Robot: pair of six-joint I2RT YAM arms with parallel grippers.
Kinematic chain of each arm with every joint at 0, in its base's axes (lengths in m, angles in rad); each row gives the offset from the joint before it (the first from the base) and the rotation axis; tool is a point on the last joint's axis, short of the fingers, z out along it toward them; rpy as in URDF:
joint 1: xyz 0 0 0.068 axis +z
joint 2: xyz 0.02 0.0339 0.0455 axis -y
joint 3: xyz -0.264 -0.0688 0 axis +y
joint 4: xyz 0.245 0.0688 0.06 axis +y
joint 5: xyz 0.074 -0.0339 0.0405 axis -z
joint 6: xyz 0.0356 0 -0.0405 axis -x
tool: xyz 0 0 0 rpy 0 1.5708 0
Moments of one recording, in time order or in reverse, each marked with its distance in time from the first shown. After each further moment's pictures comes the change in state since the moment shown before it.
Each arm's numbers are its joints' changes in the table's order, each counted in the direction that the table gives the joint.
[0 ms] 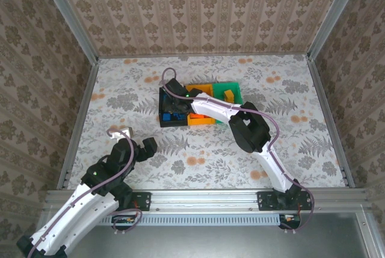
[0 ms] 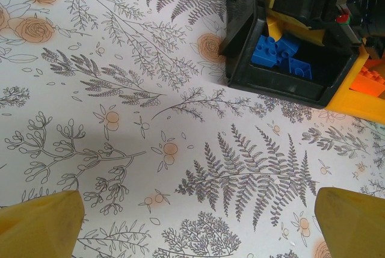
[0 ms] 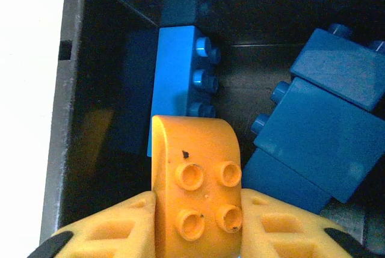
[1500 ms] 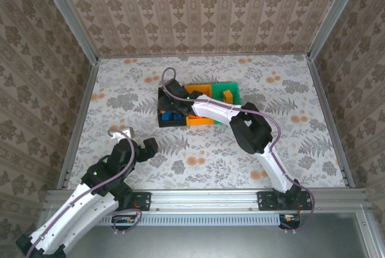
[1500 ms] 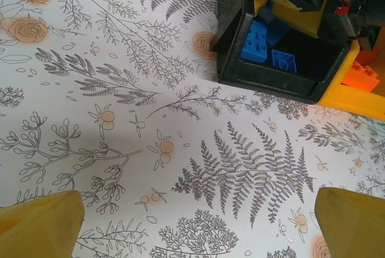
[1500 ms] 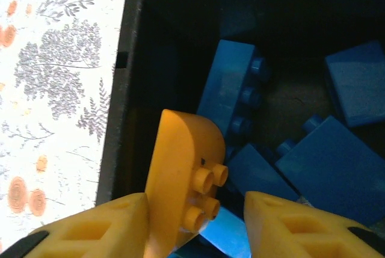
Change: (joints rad) left arm -0.019 0.000 0.000 -0.001 -0.008 0.002; right arm 0.011 0.034 0.066 -0.126 -0.015 -0.028
